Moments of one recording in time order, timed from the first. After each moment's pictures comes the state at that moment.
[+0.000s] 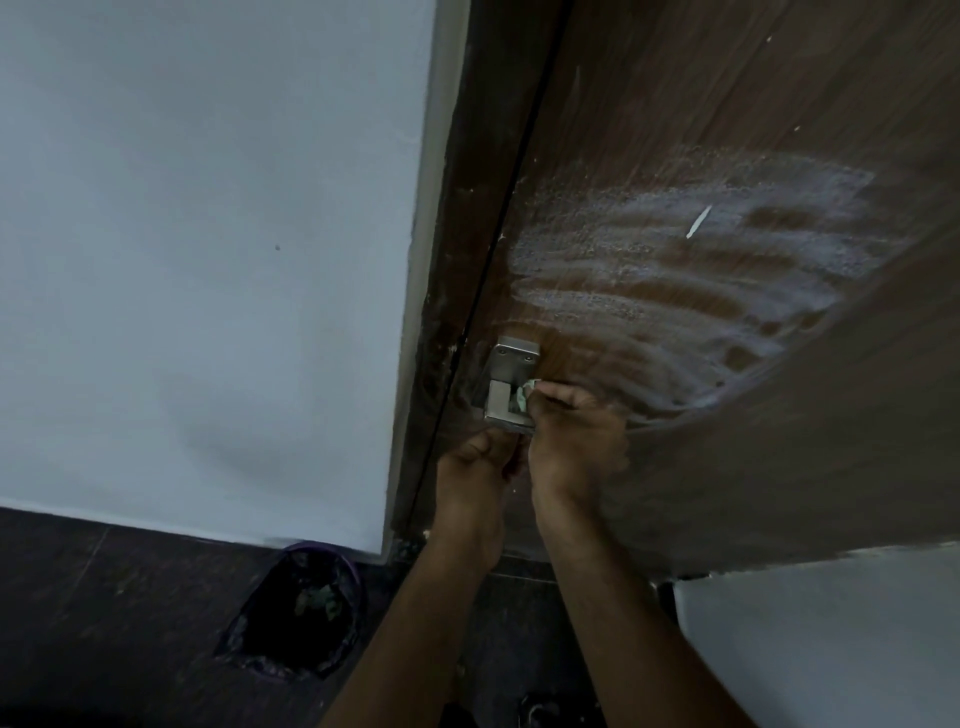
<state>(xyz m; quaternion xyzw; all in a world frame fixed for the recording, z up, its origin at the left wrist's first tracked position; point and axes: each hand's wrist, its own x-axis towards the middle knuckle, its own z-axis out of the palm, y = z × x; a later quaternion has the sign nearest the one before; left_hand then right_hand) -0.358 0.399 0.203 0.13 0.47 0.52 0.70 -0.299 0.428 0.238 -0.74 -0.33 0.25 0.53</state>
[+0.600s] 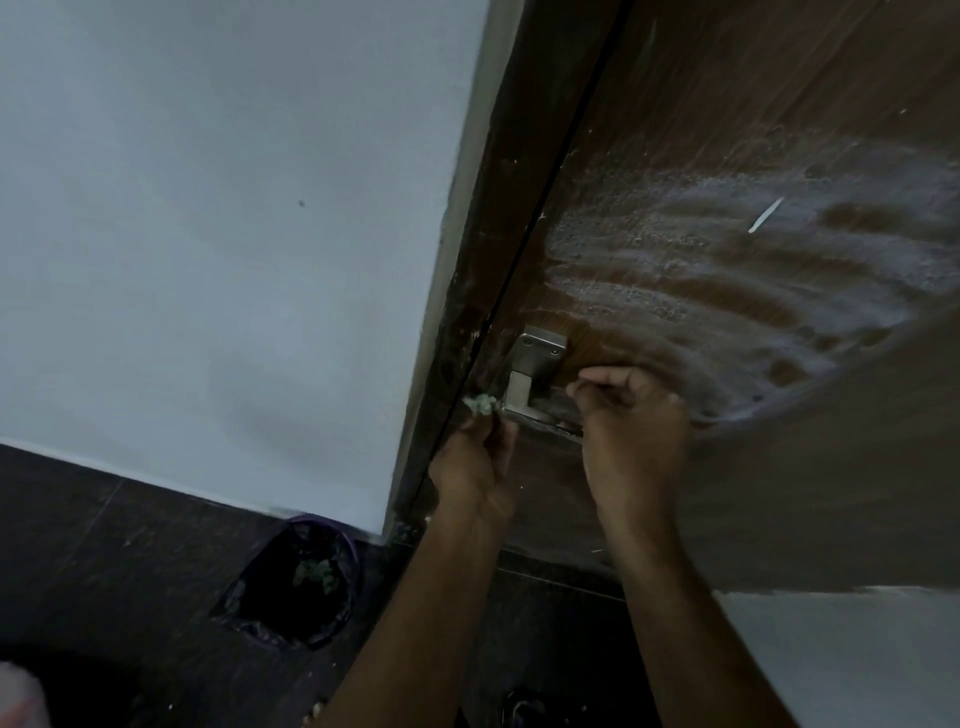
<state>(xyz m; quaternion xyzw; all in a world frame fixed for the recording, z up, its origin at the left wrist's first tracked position) -0.356 0.430 0.185 -0.22 0.40 0.59 0.67 -0.266 0.421 0.265 -0.72 -0.46 0.25 0.45</state>
